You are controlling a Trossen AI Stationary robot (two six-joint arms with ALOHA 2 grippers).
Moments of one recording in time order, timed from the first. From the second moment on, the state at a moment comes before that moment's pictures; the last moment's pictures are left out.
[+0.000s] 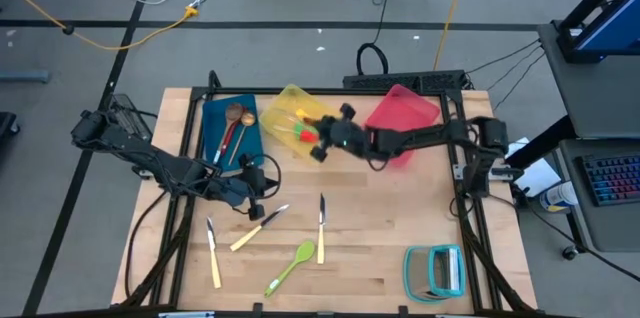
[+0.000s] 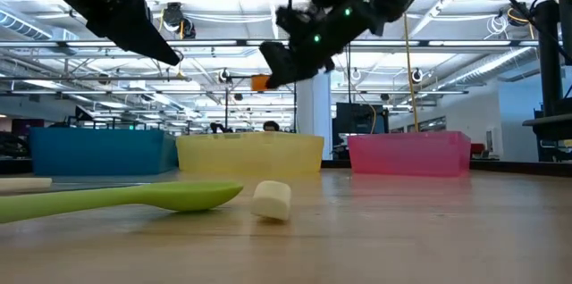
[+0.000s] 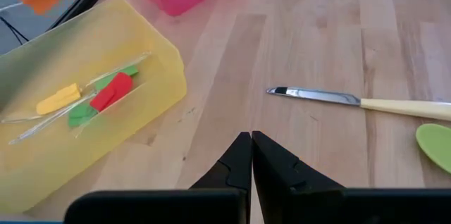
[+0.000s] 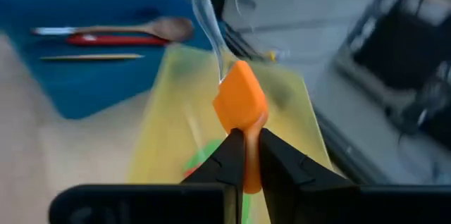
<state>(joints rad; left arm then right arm) -0.36 1.11 0.64 -0.26 -0.52 -0.32 -0.13 1.82 1.14 0.24 0.51 -0.01</state>
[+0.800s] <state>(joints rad) -0.36 1.11 0.64 -0.27 -0.52 -0.29 -0.26 1.97 1.14 0.19 0.39 0.02</state>
